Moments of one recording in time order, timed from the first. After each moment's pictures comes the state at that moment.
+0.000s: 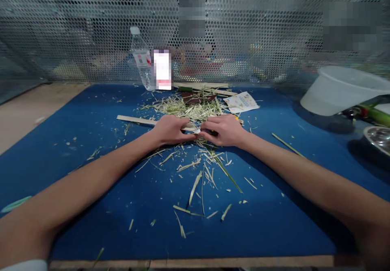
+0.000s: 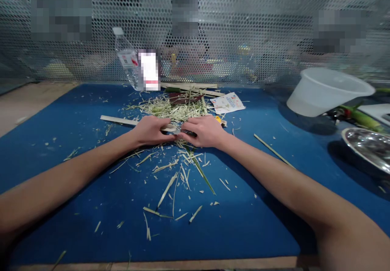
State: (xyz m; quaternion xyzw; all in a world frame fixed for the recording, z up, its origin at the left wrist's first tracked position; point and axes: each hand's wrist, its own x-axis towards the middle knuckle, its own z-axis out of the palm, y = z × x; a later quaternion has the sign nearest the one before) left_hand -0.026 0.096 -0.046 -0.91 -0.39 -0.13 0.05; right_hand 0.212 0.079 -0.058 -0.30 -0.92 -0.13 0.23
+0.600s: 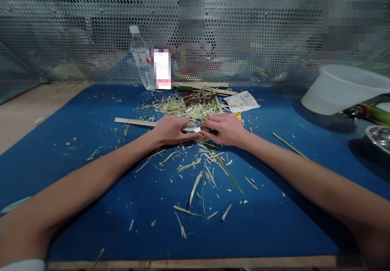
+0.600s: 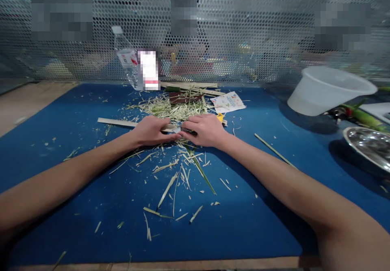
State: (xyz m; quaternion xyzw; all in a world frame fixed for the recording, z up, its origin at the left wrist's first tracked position) left_hand -0.024 0.093 -0.044 -0.91 -0.39 -0.13 0.03; right_hand 0.212 0.077 -0.057 -0.31 -0.91 -0.15 0.24
